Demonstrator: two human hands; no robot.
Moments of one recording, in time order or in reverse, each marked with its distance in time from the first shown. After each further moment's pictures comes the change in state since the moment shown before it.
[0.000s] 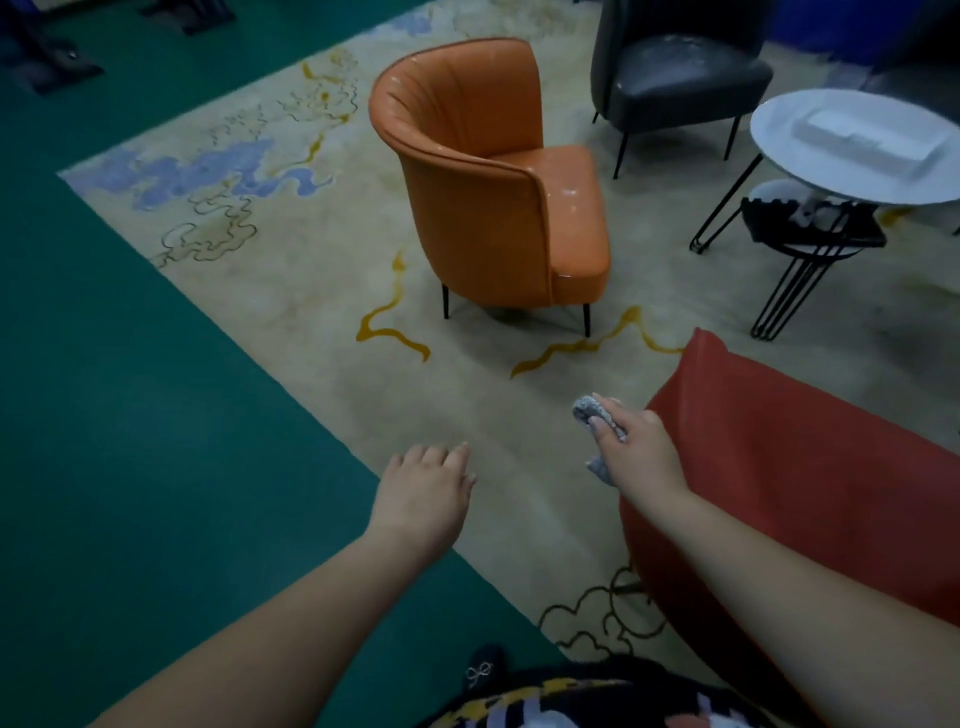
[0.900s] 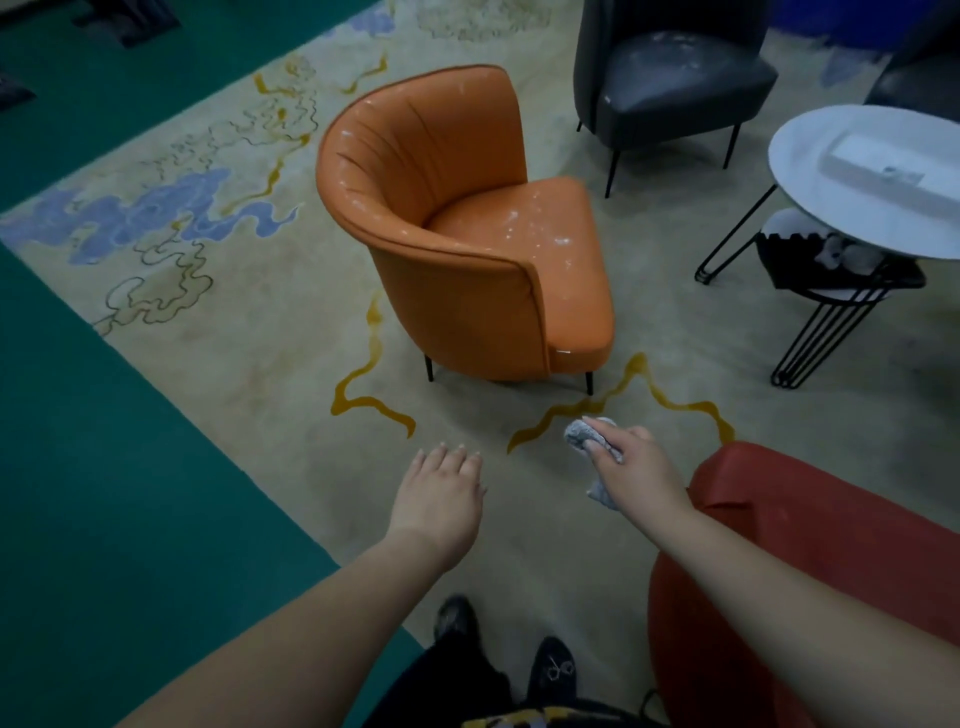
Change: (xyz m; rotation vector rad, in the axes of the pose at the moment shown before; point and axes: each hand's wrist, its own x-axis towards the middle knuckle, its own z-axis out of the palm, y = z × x) left_hand 0.312 -0.026 -0.073 -0.024 -0.079 0.079; right_hand 0.284 -0.050 0.021 -0.108 -0.100 0.068
